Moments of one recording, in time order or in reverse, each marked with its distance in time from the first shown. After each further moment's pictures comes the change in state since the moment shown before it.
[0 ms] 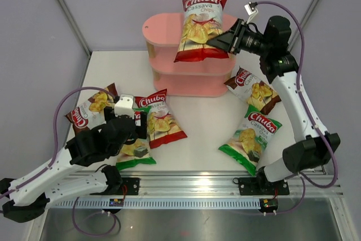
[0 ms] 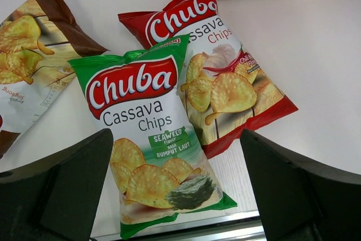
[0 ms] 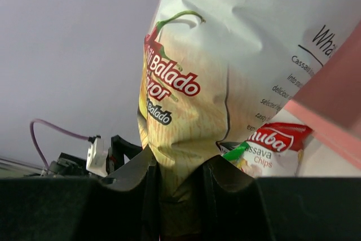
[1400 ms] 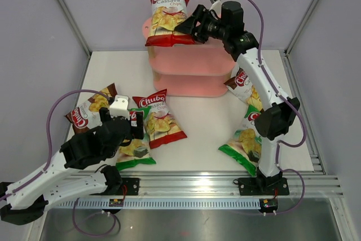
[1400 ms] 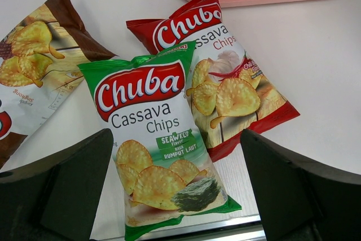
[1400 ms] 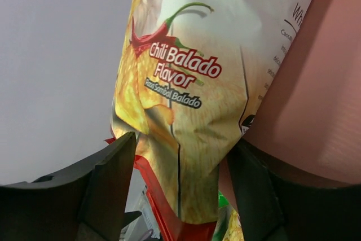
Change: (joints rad) left arm 0.001 -0.049 -0.008 -0.003 -0.020 0.022; right arm 0.208 0.543 0.622 -0.232 0.309 0.017
